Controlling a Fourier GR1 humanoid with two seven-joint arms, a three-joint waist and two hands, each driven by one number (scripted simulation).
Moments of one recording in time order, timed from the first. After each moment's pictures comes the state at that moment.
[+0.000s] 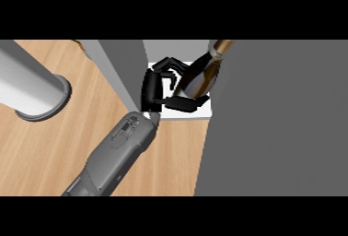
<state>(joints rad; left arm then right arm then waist) -0.75 0.00 -0.37 -0.90 0.33 0.58 -0.40 -0.56 -0.25 -0.09 -2.43 -0.16 -0.10 0.96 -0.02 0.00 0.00</state>
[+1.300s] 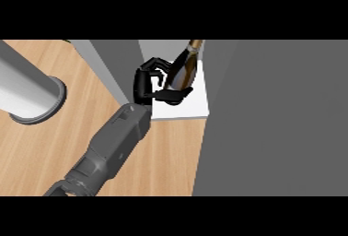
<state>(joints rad) -0.93 0.00 -0.29 -0.41 0.57 0.50 -0.71 -0.58 -0.24 -0.07 -2.41 -0.19 -0.08 0.95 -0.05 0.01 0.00</state>
